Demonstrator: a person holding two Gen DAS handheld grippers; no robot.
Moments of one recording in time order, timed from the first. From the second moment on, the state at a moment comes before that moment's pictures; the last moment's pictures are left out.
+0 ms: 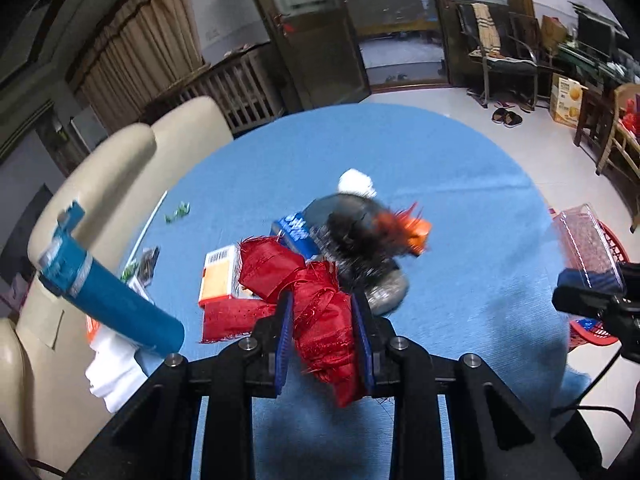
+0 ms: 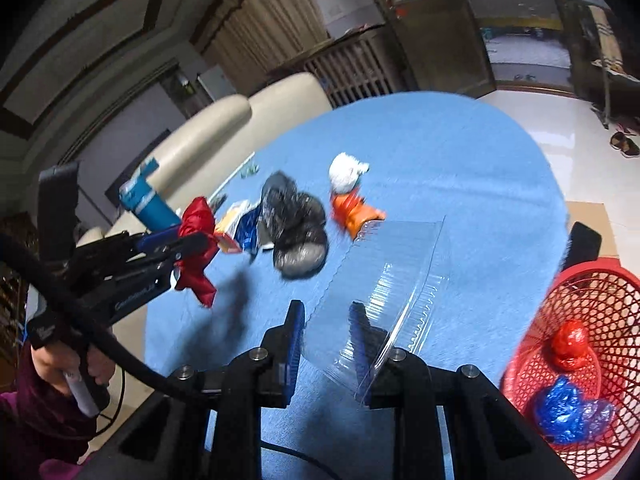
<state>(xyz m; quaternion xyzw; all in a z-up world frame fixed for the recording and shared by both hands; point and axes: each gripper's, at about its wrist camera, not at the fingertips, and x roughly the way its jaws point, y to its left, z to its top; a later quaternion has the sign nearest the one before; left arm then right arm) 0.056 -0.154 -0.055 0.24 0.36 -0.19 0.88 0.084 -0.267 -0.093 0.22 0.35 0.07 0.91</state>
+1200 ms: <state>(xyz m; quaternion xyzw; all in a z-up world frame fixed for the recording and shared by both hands) 0.002 -0.317 -0.045 0.22 0.38 -0.45 0.78 -0.025 -0.430 -0.112 0.36 0.28 -0.07 0.89</state>
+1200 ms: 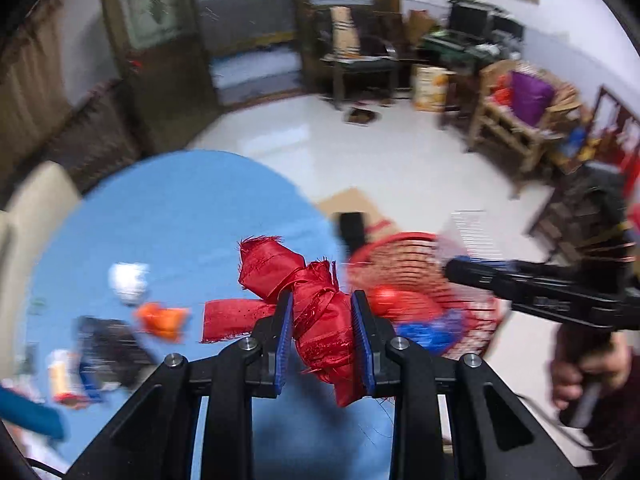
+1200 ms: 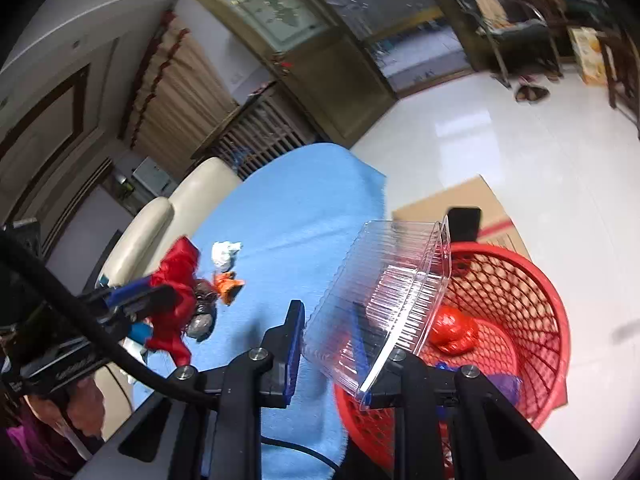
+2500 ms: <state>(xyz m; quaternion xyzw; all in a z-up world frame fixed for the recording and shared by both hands) 0.073 -0.075 -0.081 0.09 0.43 -0.20 0.87 0.075 -0.336 -0.100 0.31 0.34 -0.01 0.89</state>
